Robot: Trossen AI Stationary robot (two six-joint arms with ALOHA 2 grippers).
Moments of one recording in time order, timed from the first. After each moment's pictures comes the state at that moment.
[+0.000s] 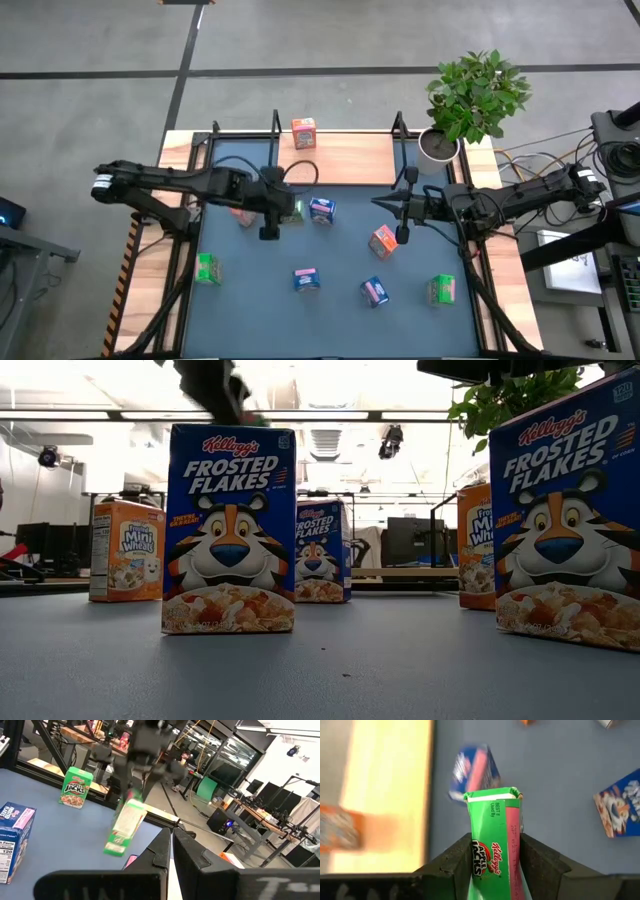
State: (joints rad) left arm -0.06 1.38 1.28 -0.86 -0.22 0.11; right arm 0.17 0.91 0.55 0.35 0.31 -0.48
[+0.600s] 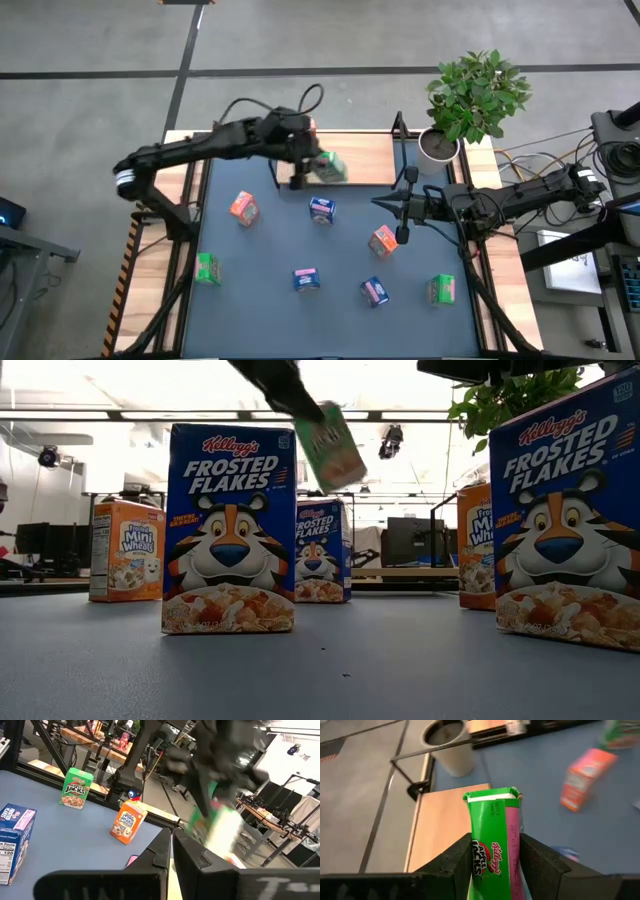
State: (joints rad) left arm 0.31 1.58 1.53 -0.59 0.09 0.39; right arm 0.17 0.91 0.56 0.35 0.31 -0.47
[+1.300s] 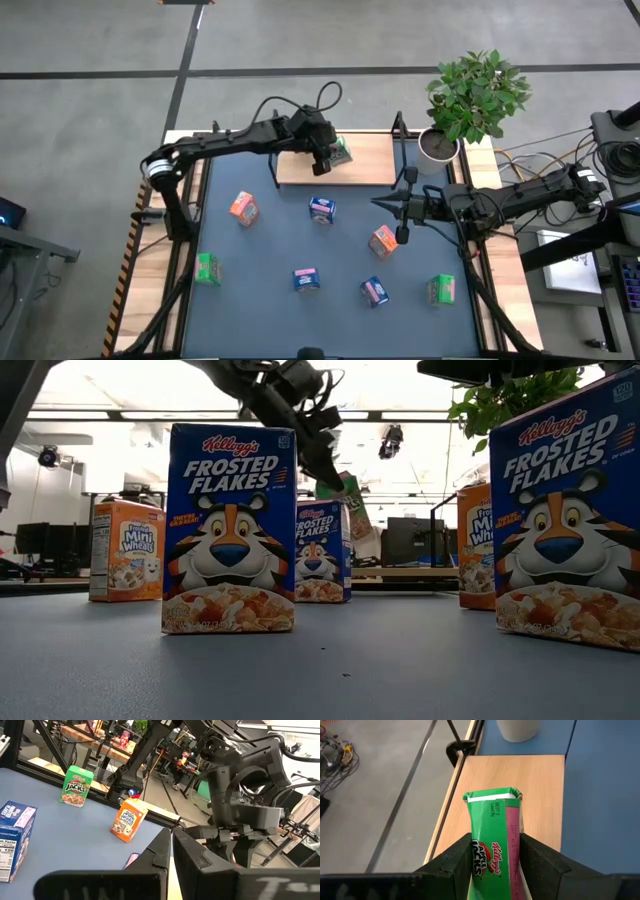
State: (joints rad) left arm 0.41 1.81 1.53 -0.40 -0.06 0.33; right arm 0.17 0.91 0.56 0.34 0.32 -0.47
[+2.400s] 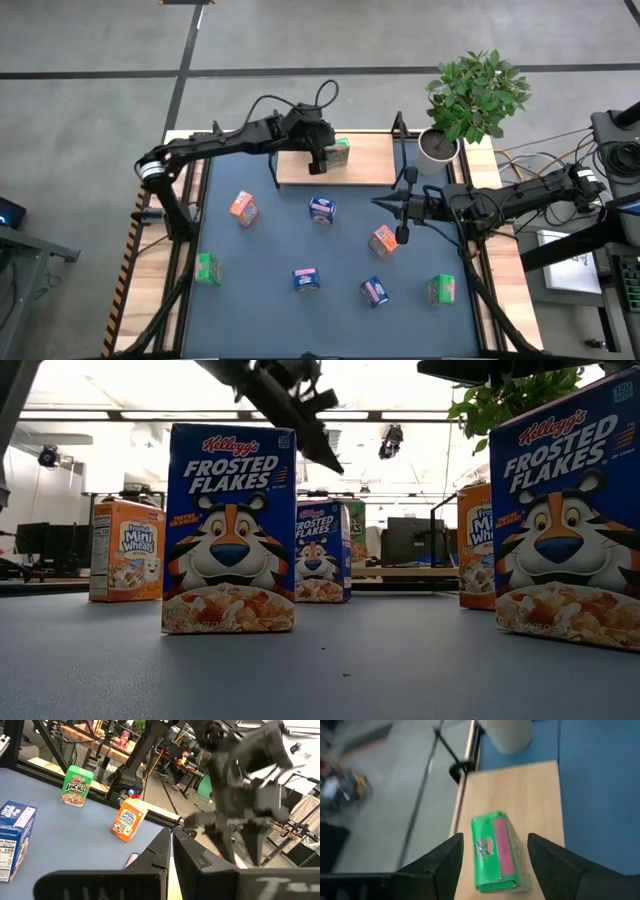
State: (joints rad) left arm 0.40 1.75 1.53 -0.39 -0.07 0.50; right arm 0.16 0.91 0.56 0.34 0.32 -0.47
